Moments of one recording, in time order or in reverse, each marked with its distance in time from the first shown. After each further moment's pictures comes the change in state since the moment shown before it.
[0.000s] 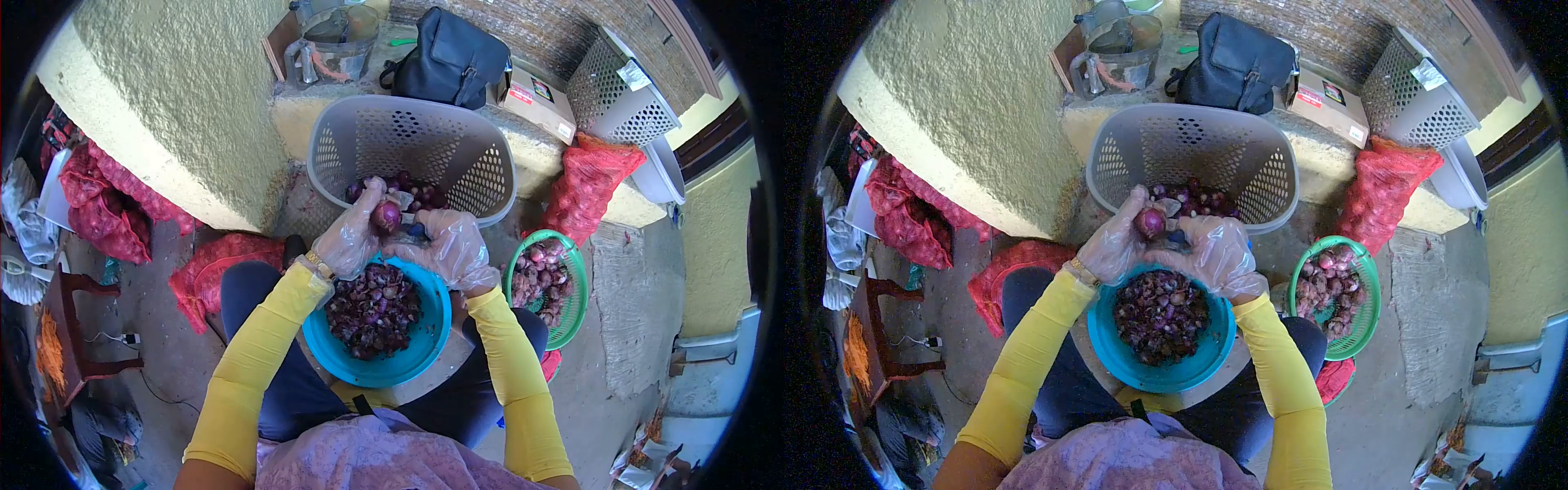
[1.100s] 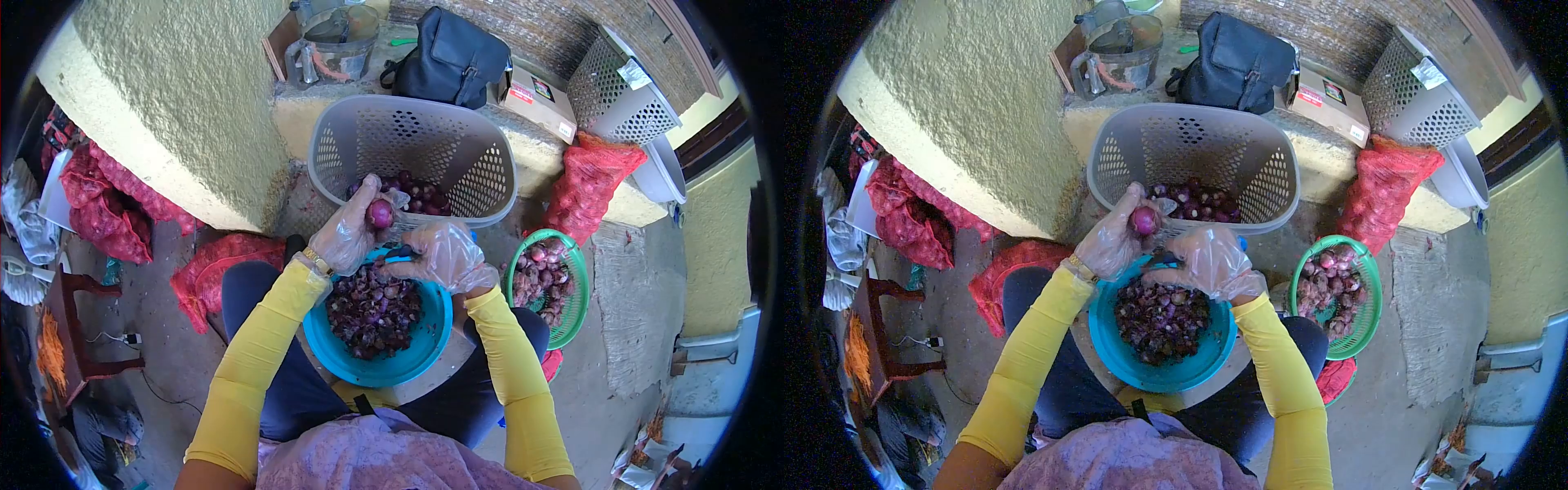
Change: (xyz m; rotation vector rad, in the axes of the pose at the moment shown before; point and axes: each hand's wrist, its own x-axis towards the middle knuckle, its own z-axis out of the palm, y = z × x) left_hand 0.003 0.005 -0.019 0.105 -0.033 0.010; right_hand -0.004 0.011 0.004 -0.210 -0.186 -0.180
